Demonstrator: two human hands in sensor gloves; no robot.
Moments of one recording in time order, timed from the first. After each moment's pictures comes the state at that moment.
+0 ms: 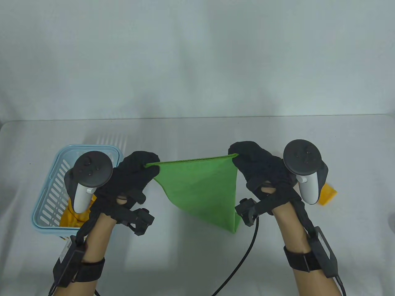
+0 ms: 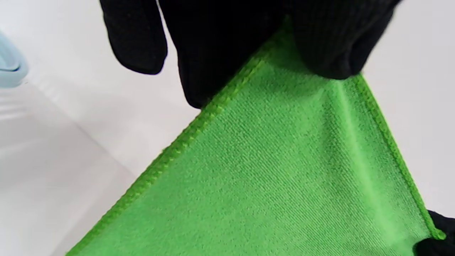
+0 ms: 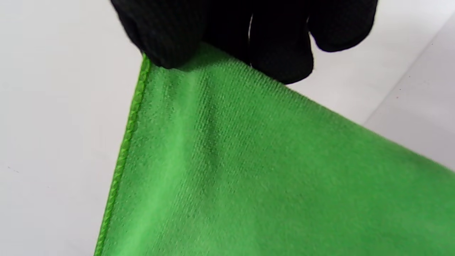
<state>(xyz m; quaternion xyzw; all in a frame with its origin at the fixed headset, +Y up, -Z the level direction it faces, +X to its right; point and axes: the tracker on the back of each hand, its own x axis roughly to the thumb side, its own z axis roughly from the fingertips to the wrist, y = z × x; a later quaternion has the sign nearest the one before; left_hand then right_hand) -0.213 -0.513 -0.323 0.04 -0.12 0.44 0.89 0.152 -0.499 -0.328 0.06 -0.04 0.84 0.54</state>
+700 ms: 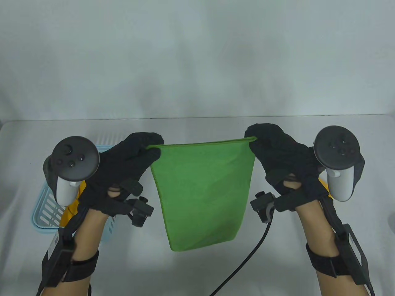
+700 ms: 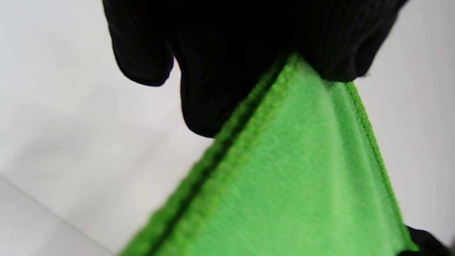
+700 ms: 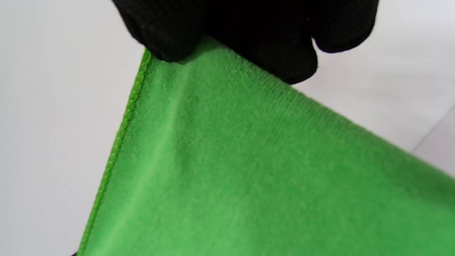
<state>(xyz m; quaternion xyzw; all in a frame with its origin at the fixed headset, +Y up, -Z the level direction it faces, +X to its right) -0.202 -0.441 -0.320 0.11 -0.15 0.43 0.88 0.165 -0.433 -0.321 0.06 -0.08 0.85 0.52</state>
